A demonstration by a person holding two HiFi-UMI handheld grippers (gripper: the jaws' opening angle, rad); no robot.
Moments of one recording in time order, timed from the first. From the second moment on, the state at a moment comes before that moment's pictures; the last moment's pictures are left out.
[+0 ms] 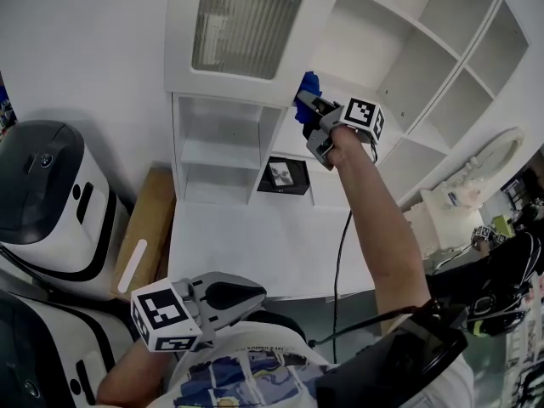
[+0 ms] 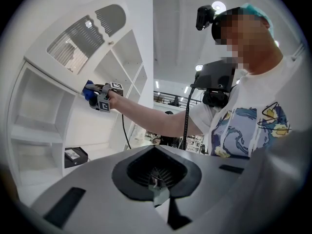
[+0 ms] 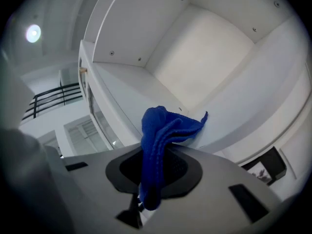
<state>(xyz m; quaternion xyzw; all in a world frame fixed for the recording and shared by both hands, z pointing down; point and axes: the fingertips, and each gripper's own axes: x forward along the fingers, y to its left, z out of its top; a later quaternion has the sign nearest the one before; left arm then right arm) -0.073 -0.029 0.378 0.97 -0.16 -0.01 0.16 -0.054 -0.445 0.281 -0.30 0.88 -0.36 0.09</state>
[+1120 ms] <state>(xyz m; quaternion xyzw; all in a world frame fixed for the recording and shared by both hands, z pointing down) 0.022 -0.048 0.378 0.97 -0.18 -0.03 0.15 0.064 -0.269 0.395 -0.25 0.92 -0.31 0.04</state>
